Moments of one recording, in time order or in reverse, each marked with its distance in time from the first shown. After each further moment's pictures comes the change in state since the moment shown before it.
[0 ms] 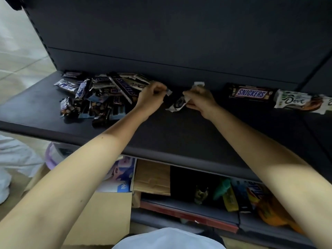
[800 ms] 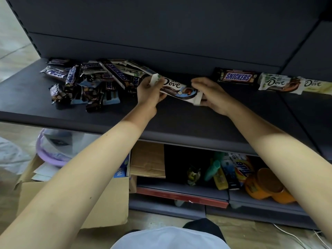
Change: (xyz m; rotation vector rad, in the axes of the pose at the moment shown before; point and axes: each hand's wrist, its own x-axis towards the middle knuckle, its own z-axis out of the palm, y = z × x) left_hand -0.043 0.011 0.026 -0.723 0.114 -0.244; right_hand -0.062 0.004 -0.046 -0.089 -0.143 -0.037
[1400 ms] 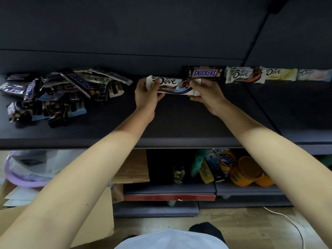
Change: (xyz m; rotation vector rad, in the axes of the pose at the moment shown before) left_hand -0.018 -0.023 0.069 0.022 -0.089 0.059; right_hand -0.028 0.018 -0.058 0.111 0.307 -0.085
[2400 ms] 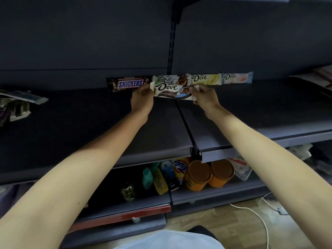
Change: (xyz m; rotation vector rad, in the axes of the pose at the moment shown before) left_hand -0.014 -0.071 0.210 0.405 -0.163 0.003; right_hand 0.009 0.023 -0.228 -0.239 0.368 0.010
